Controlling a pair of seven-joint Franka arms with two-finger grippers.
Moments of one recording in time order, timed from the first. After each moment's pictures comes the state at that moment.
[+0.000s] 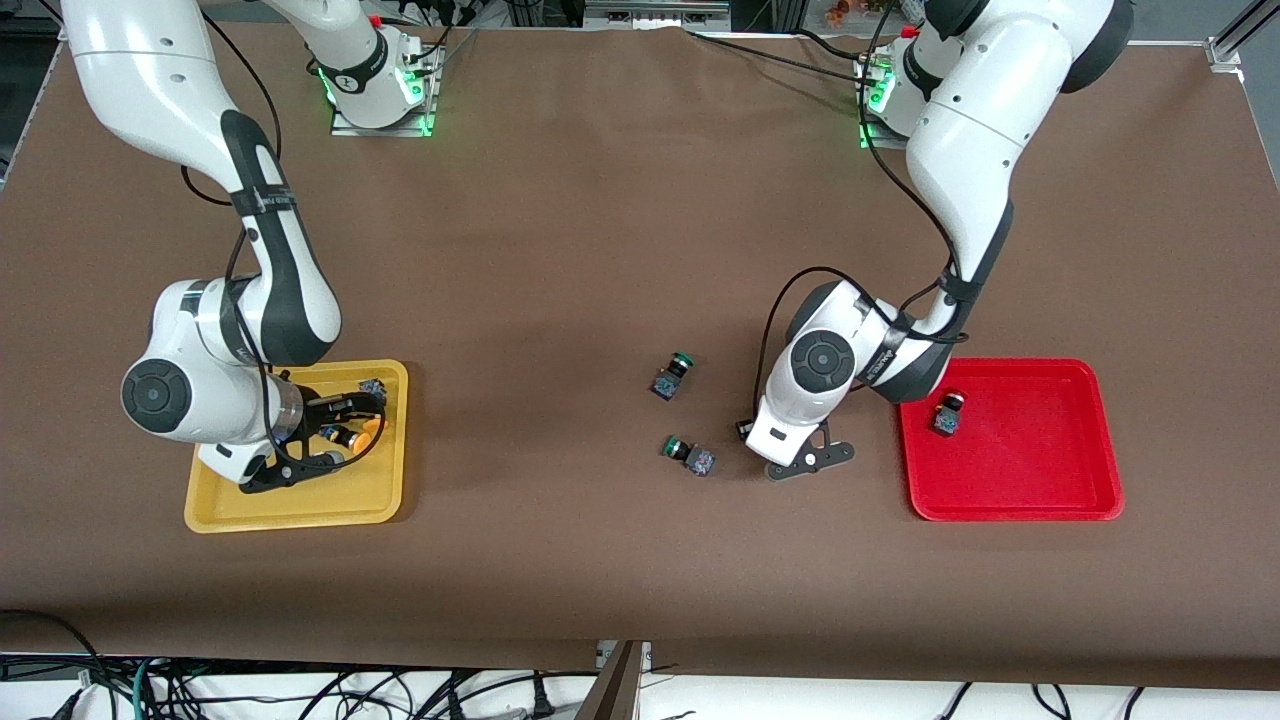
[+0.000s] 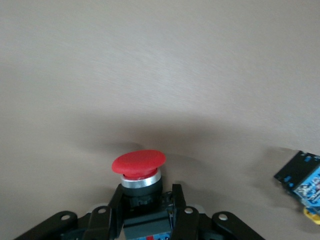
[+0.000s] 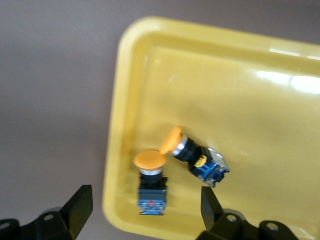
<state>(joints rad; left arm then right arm) -0.24 0.83 -0.24 -1.45 0.26 2.23 -0.86 0.19 0.64 -0.08 -1.47 0.10 1.99 -0.15</state>
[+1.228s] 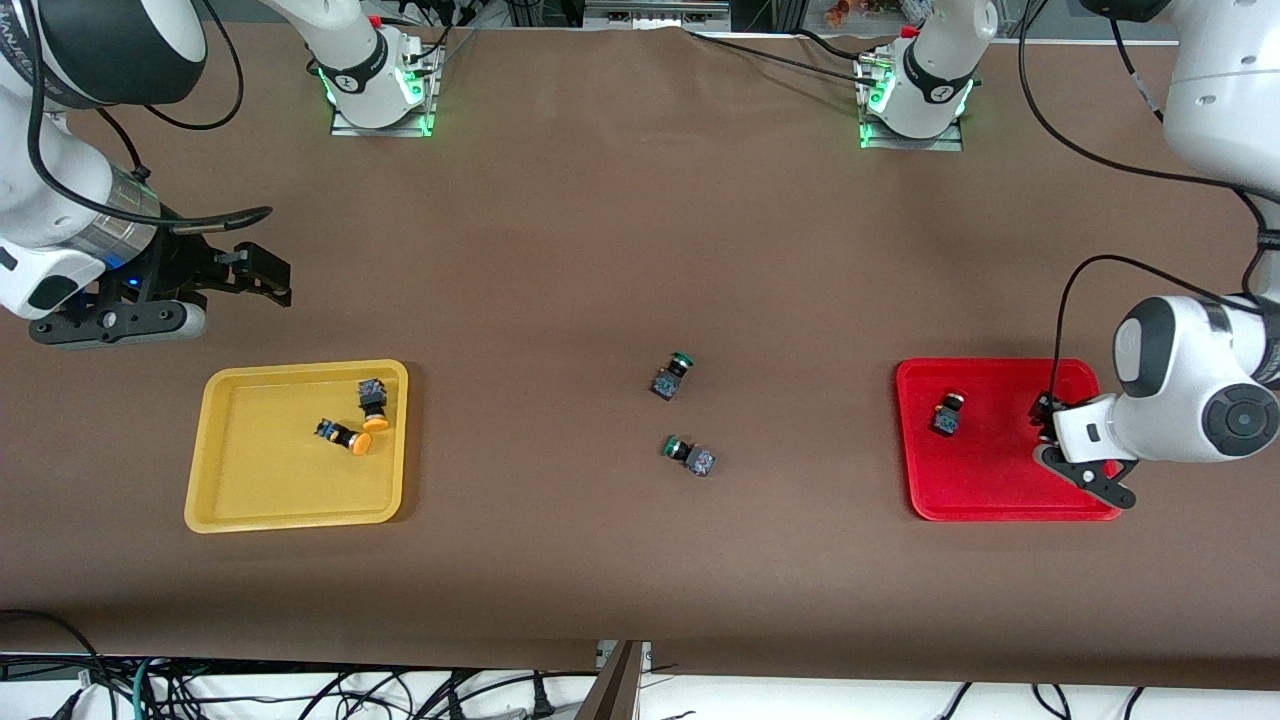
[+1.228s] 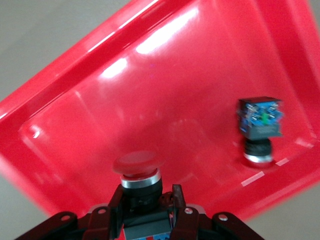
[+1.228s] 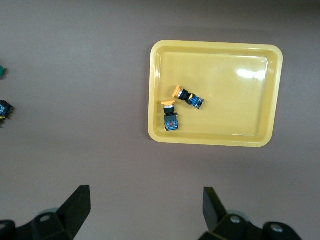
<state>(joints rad) 0.29 0.71 -0.22 -1.52 0.26 2.03 0.55 0.24 0.20 -0.09 -1.44 0.04 1.62 0.05</state>
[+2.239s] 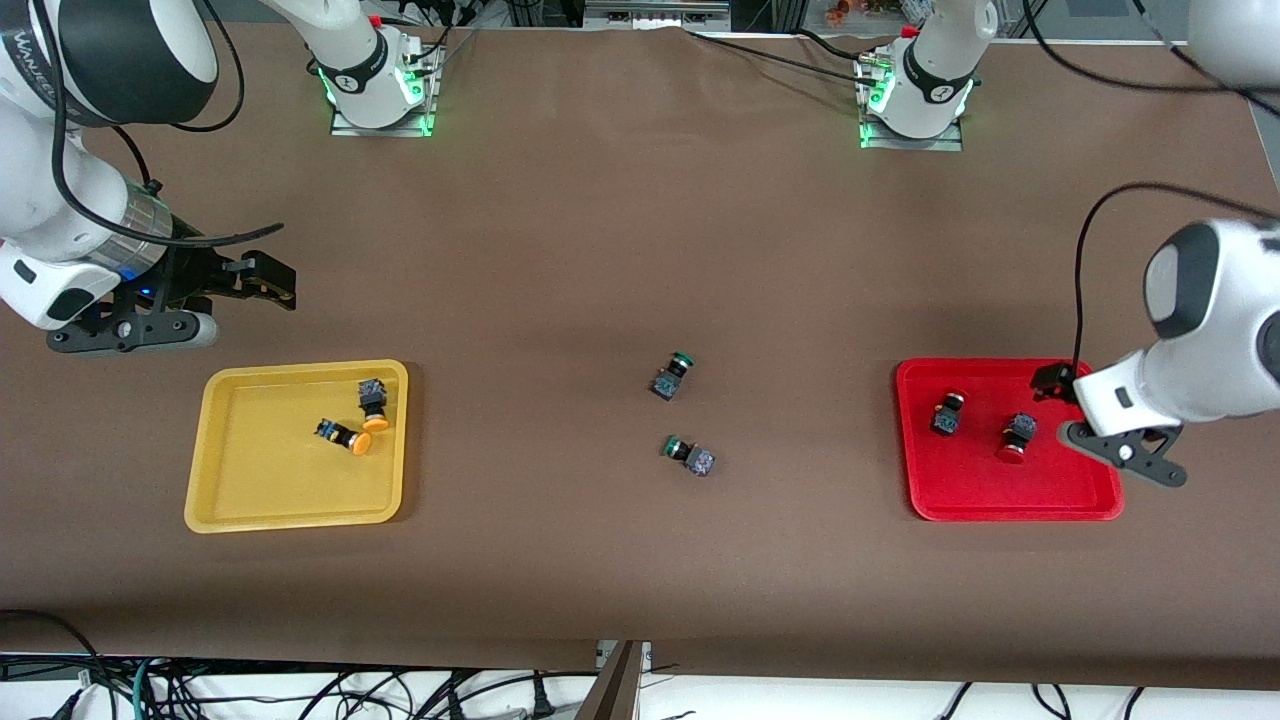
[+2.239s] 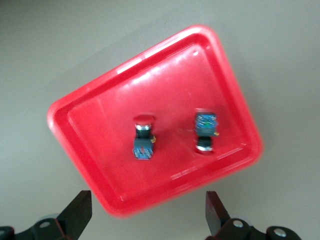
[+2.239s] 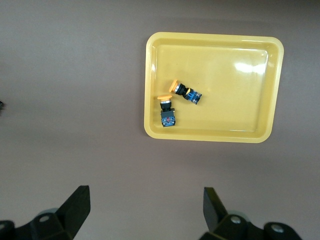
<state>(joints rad) 0.30 0.42 -0.36 -1.50 0.26 1.78 0.28 0.24 0.21 -0.09 -1.46 0.03 1.62 0.05</state>
